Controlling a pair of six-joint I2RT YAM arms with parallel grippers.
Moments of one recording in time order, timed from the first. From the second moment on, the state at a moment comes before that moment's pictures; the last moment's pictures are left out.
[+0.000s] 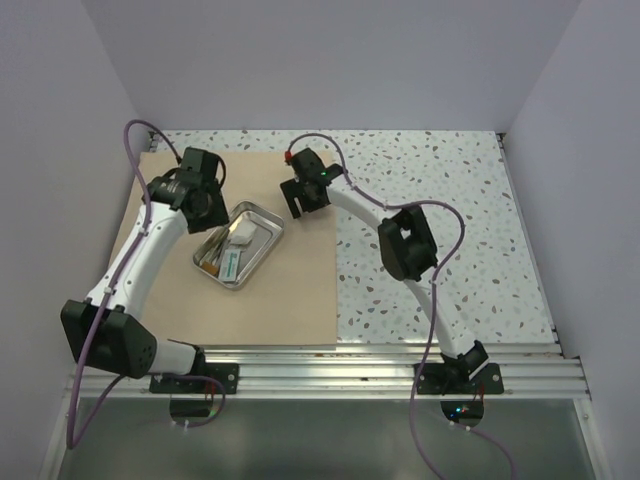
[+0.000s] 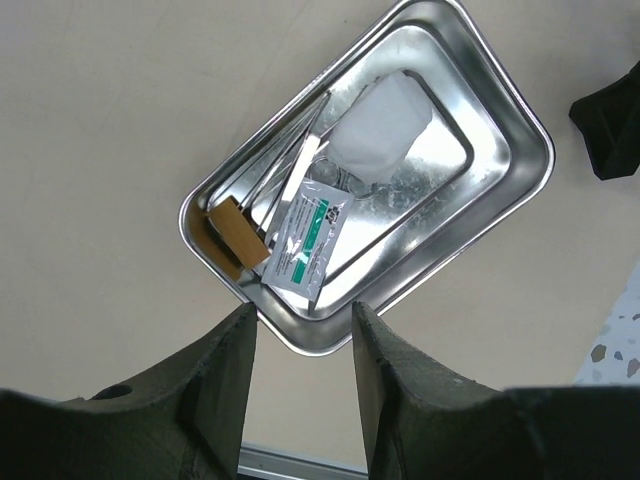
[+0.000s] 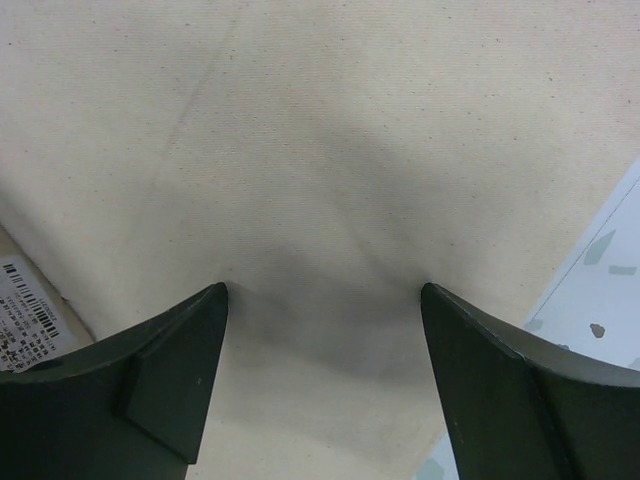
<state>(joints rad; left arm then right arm) -0.22 1.37 1.34 -1.02 -0.26 -0.49 0.66 2.52 2.23 -0.70 0.13 0.17</state>
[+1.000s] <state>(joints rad) 0.03 1.67 1.47 -1.00 -0.29 -0.64 0.51 2.29 1.99 -0.69 0.21 0.22</state>
